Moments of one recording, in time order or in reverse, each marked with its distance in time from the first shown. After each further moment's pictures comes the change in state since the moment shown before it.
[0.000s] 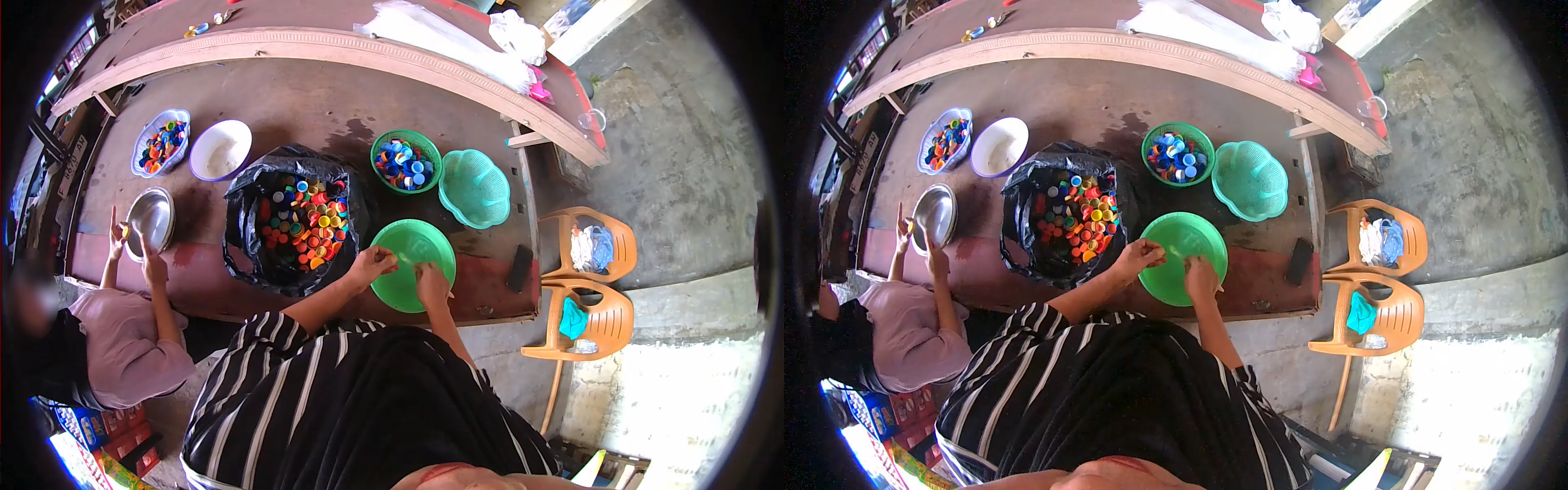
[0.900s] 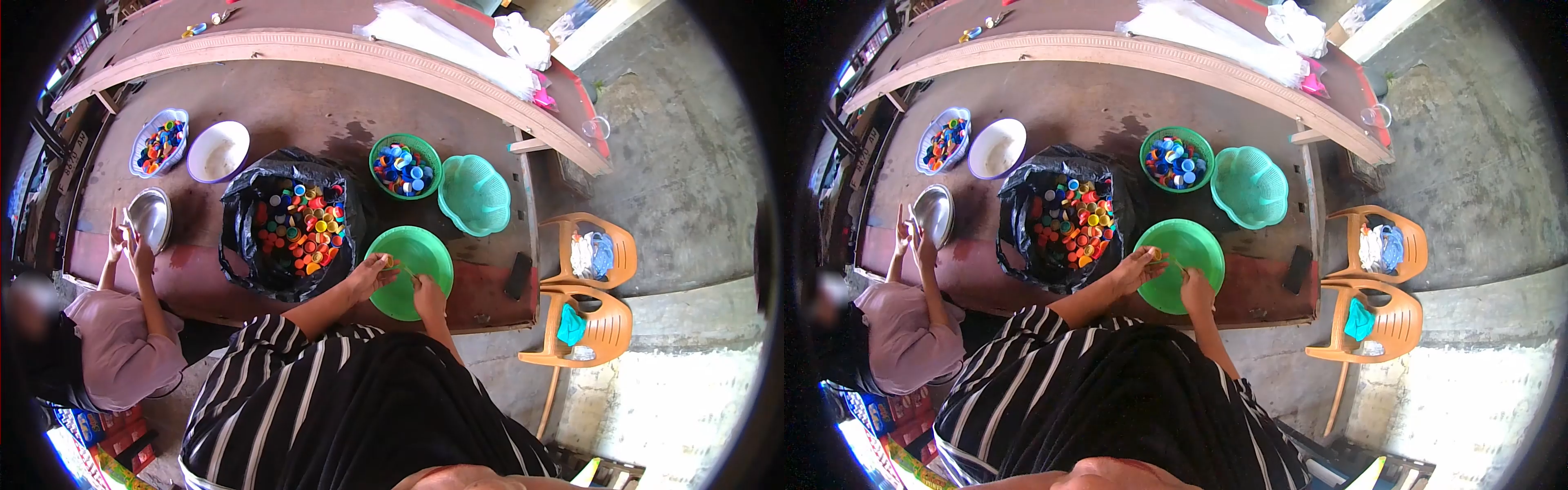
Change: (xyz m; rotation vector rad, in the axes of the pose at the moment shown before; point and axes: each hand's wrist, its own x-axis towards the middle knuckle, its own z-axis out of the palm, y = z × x) left_hand 0.005 -0.002 0.007 -0.530 -0.060 -0.250; right_hand -0.007 0.002 0.003 0.160 -0.061 0.143
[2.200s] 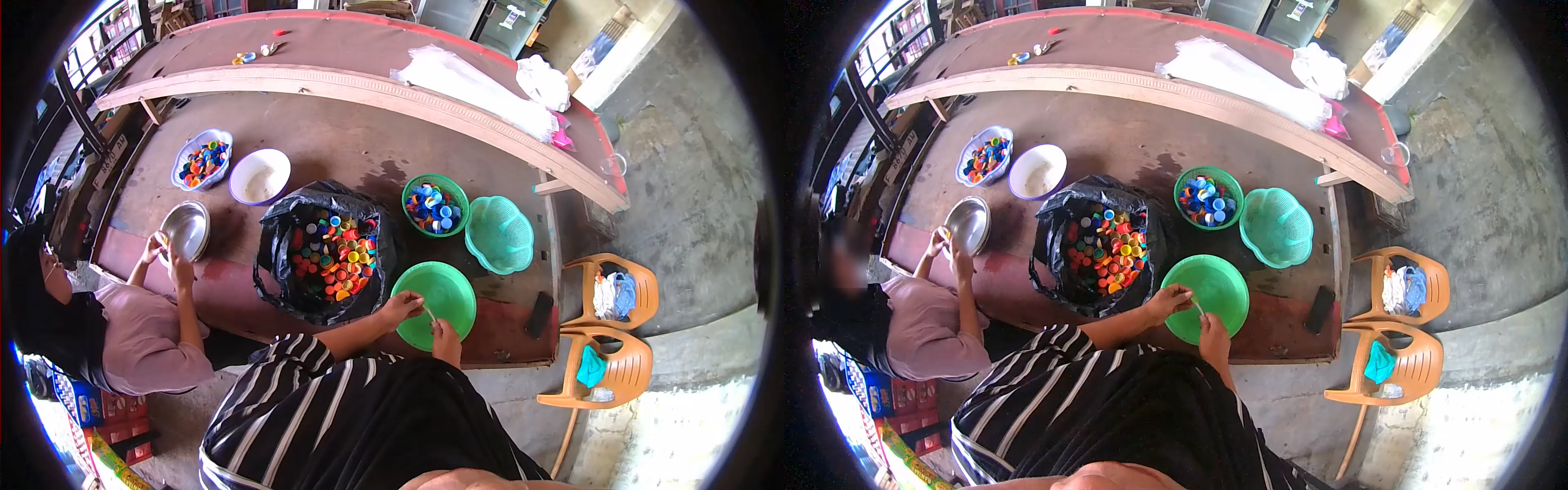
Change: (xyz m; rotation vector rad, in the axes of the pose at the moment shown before) left_hand 0.005 -0.020 -0.004 0.320 0.057 0.068; right_hand -0.046 -0.015 -0.013 0.353 0.050 -0.004
